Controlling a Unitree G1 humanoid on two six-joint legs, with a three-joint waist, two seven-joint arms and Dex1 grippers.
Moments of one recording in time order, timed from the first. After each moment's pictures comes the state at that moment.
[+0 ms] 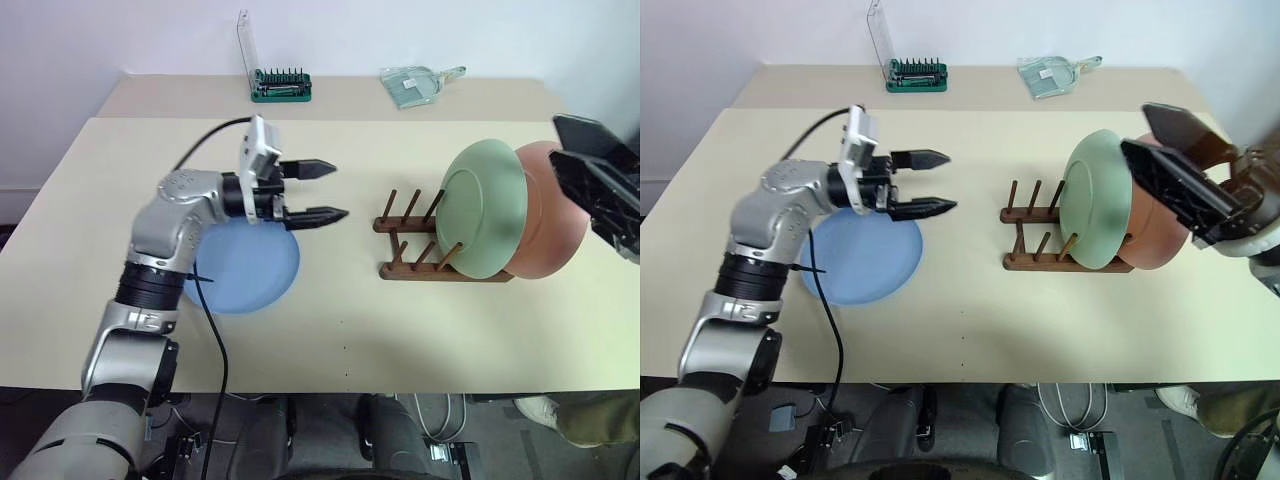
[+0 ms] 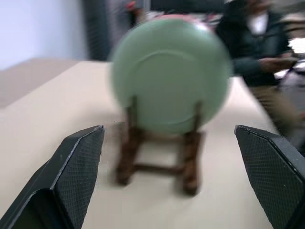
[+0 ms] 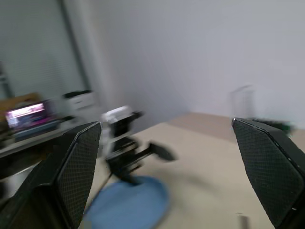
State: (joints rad) left arm -0.85 0.53 -0.09 0.21 -0.47 0.45 -1.20; right arm -0.22 -0.88 -0.68 -0.44 1.49 0.79 0.67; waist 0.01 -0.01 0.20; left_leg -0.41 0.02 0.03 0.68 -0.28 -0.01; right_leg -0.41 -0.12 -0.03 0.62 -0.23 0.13
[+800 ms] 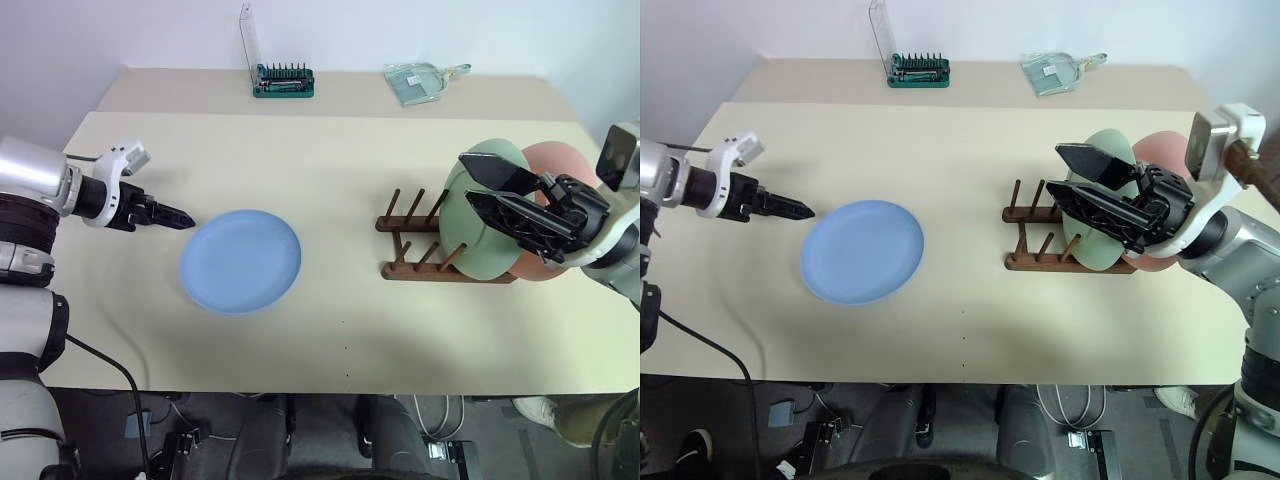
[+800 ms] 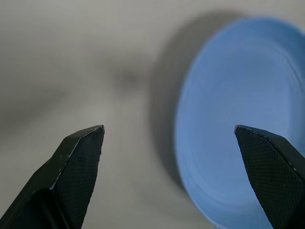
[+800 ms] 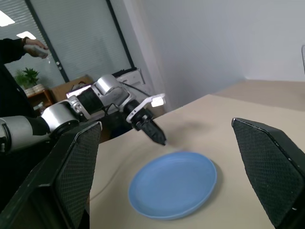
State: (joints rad) left arm -1.16 0.96 -0.42 0.74 -0.18 1.22 -1.33; right arm -0.34 -0.82 -0.43 -0.33 1.36 0.80 0.80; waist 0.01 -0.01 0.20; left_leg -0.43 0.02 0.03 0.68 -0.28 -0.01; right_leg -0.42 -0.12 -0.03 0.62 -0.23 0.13
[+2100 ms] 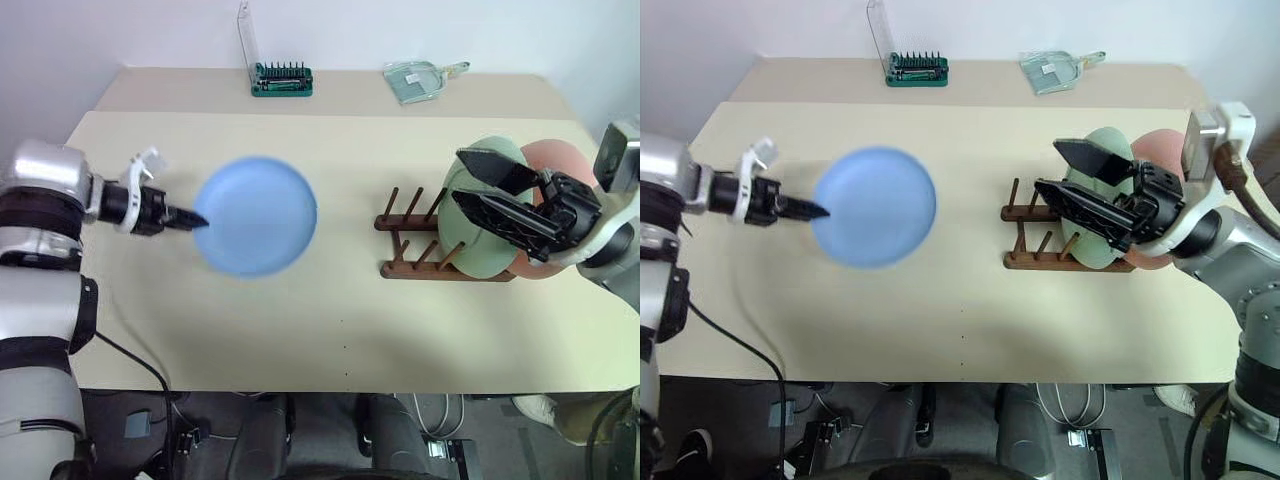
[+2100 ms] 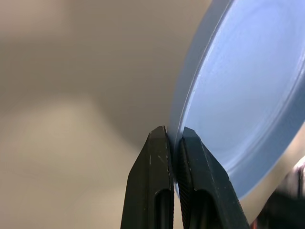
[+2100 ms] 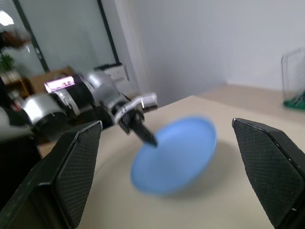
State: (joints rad) left arm -1.24 0.81 -0.05 0.92 -0.25 1.33 -1.19; right arm -0.38 -0.80 -0.37 -0.42 1.19 0.70 0.73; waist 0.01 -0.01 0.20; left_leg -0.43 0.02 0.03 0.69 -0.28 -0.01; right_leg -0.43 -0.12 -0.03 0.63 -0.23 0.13
